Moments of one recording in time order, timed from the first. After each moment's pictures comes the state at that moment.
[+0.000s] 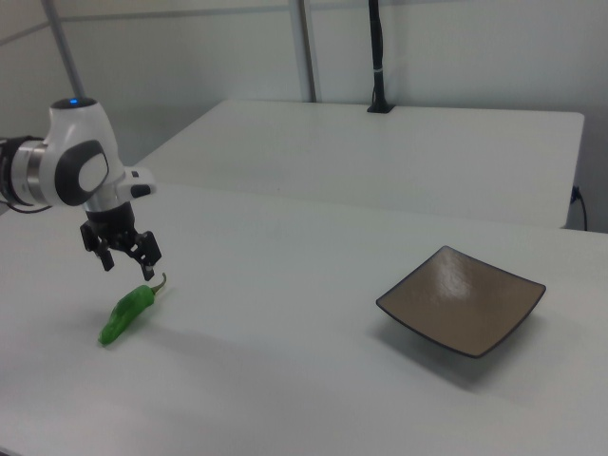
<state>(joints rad) 0.22 0.17 0.15 -1.98 0.04 2.18 0.17</state>
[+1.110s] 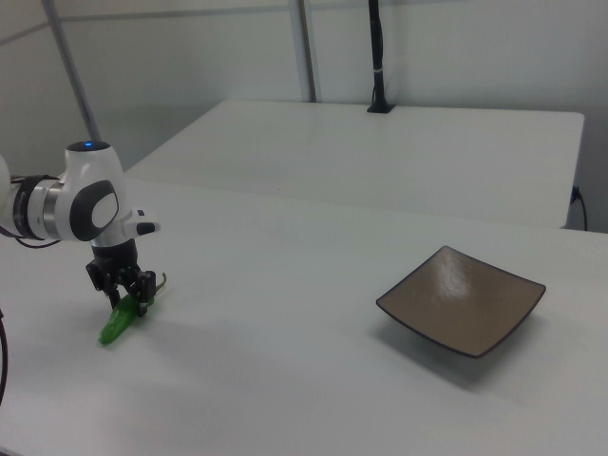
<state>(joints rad) 0.24 0.30 0.17 -2.00 0.04 2.25 0.18</state>
